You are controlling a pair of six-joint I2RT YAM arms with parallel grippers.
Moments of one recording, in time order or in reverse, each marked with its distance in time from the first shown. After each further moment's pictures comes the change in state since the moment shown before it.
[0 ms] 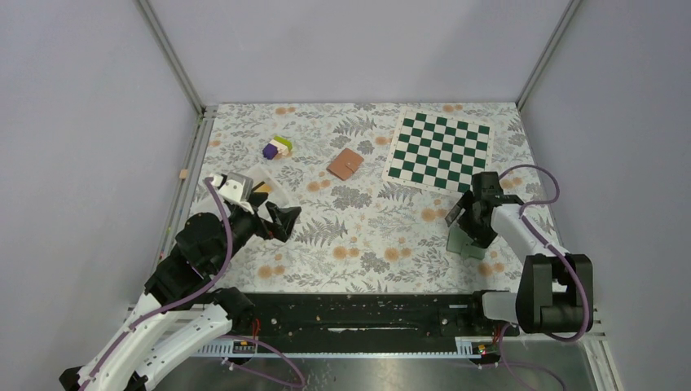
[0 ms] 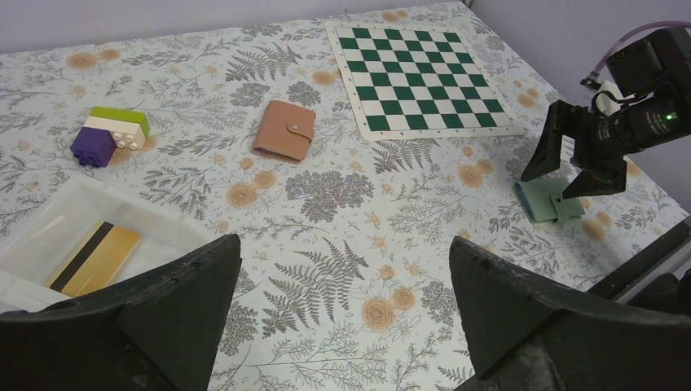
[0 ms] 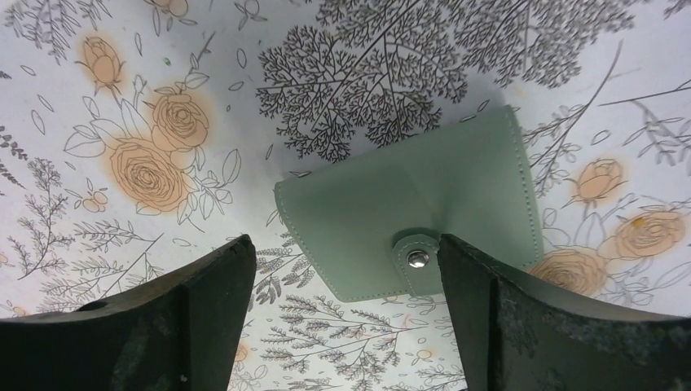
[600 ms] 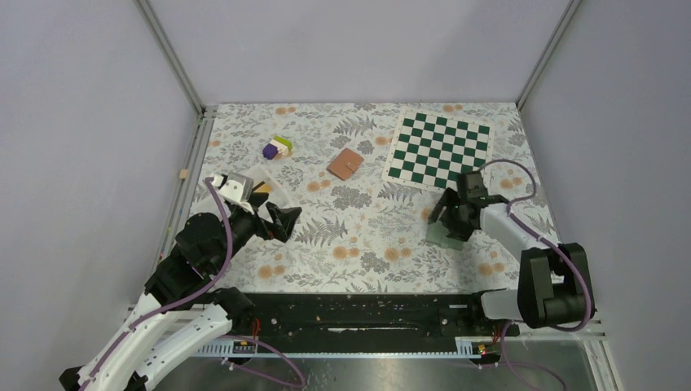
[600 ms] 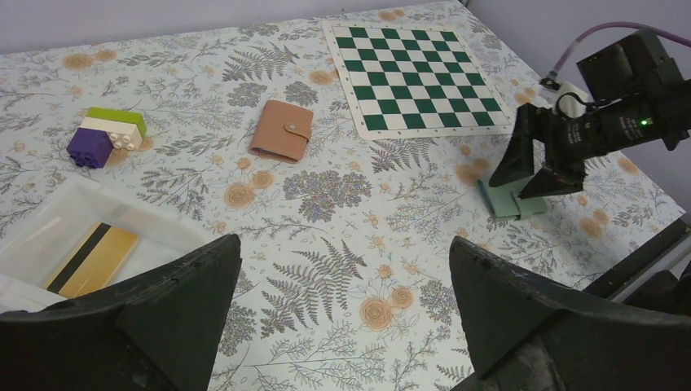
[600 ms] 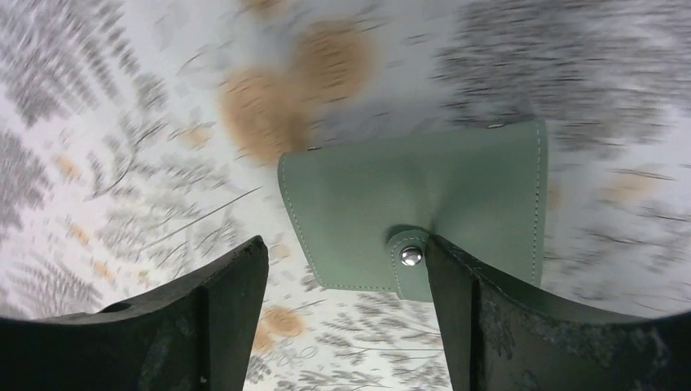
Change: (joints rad) left arm 0.000 0.000 0.000 0.000 0.010 0.001; right arm 0.077 0.036 -0.040 0.140 -0.143 0.007
